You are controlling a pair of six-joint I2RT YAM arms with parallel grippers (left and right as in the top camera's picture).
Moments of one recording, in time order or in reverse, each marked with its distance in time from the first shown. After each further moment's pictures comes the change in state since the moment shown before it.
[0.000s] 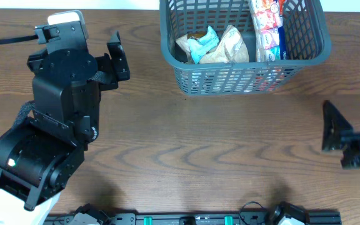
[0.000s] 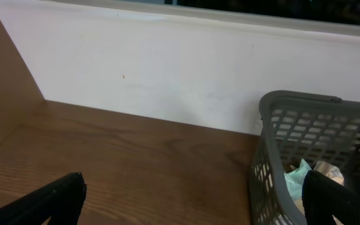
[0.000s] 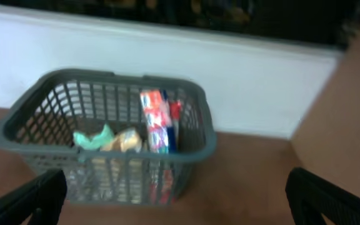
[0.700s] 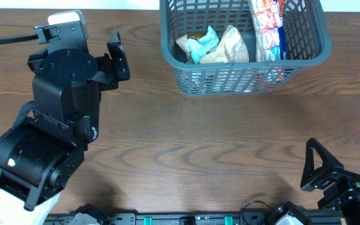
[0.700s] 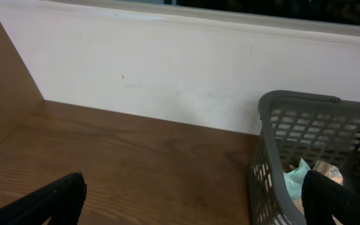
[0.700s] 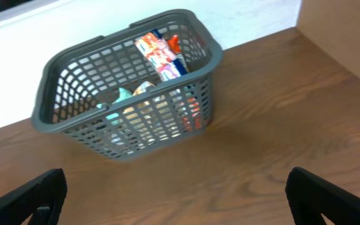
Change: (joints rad) left arm 0.000 0.000 0.000 0.000 0.003 0.000; right arm -0.297 0.029 0.343 -0.625 -0.107 0.189
